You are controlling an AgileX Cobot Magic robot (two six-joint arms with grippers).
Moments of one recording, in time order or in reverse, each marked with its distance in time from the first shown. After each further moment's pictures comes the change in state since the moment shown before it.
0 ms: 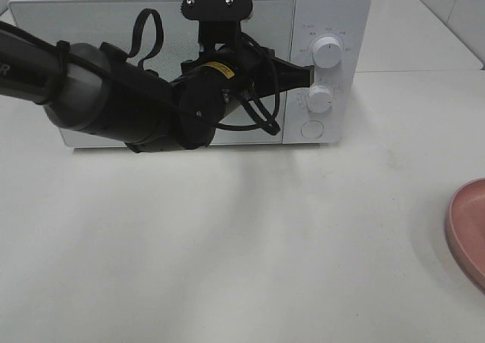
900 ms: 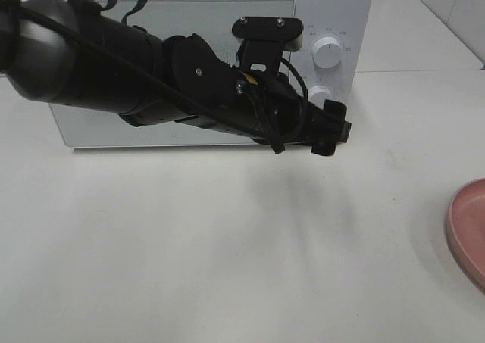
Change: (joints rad) left arm -0.063 -0.127 -0.017 -0.077 0.681 0.144; right arm 0.000 0.000 0.000 0.000 0.000 0.000
